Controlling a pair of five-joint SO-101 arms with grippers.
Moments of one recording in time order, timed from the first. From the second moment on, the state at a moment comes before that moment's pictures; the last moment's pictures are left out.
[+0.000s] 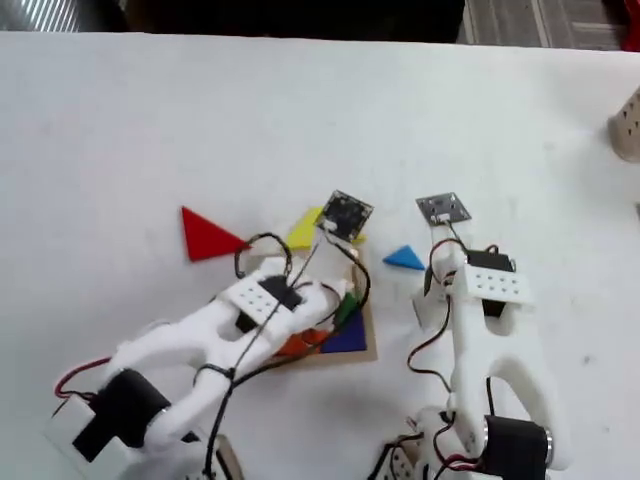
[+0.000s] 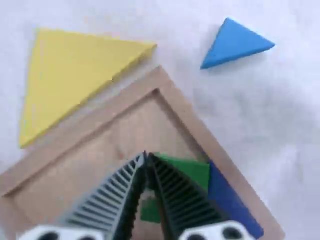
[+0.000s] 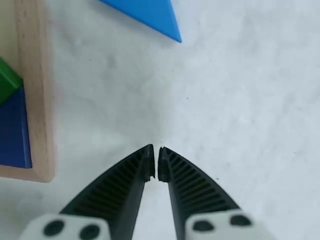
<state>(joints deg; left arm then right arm) 33.5 -6.8 52.2 23.9 10.3 4.5 -20.1 52.7 60.1 24.5</state>
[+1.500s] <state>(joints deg) 32.1 -22.7 63.2 39.0 9.5 4.4 -20.1 53.5 59.4 24.5</state>
